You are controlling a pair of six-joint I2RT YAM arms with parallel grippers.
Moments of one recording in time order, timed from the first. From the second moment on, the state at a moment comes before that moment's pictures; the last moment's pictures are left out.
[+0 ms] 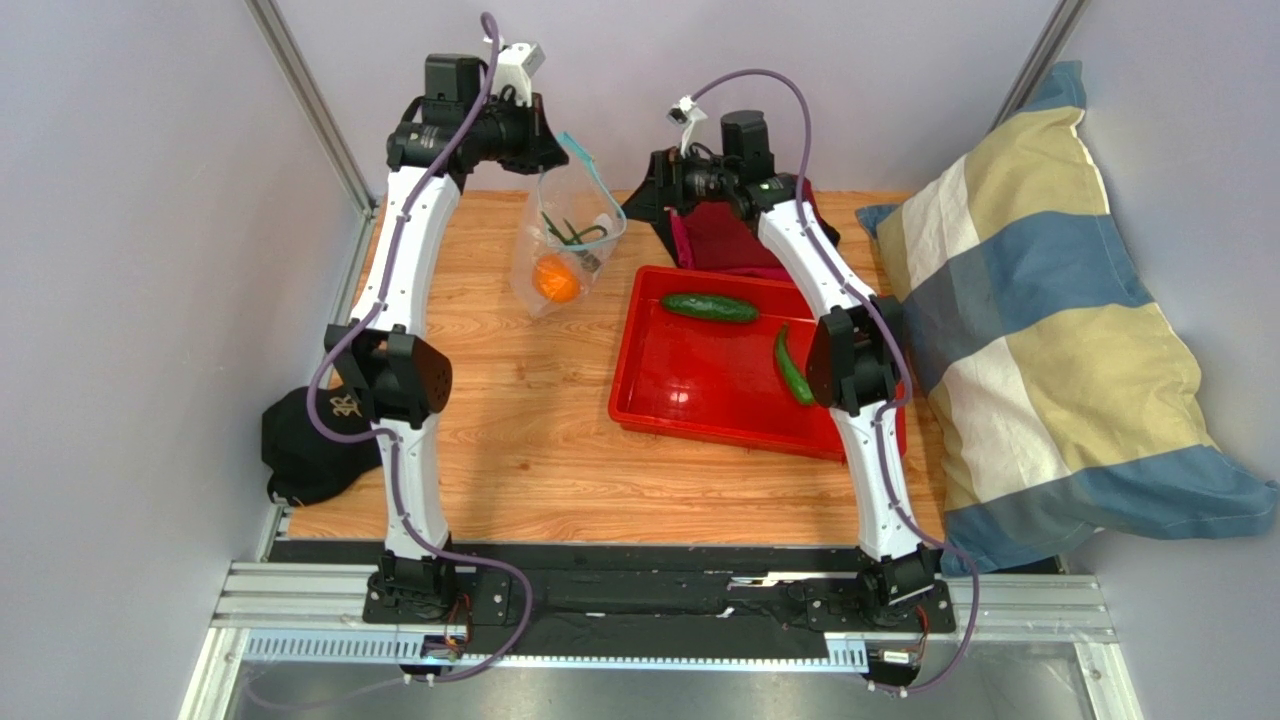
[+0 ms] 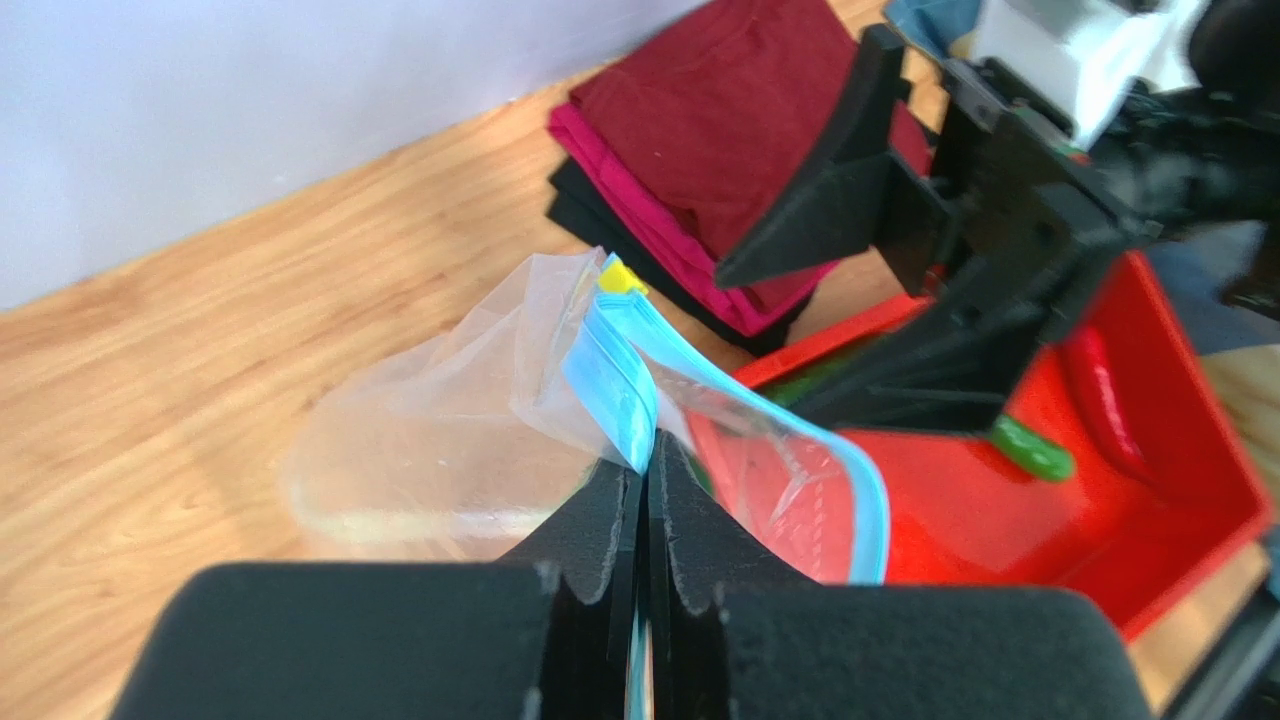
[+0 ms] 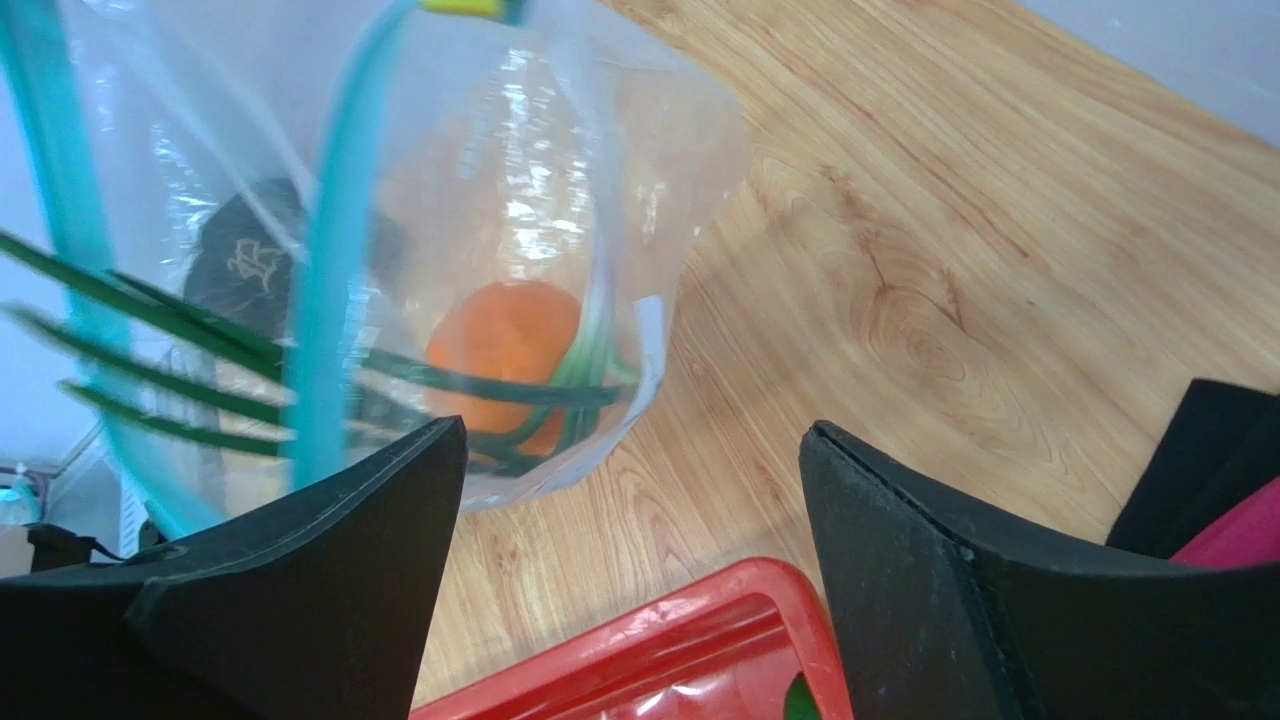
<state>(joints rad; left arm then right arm) -0.15 2.15 2.48 -0.83 0.57 -0.05 0.33 2.46 2.42 -0.34 -0.85 0.23</state>
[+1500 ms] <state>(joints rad) -0.33 1.97 2.10 -0.76 0.07 0.41 0.44 2.06 2.20 -0.63 -0.50 -0.32</state>
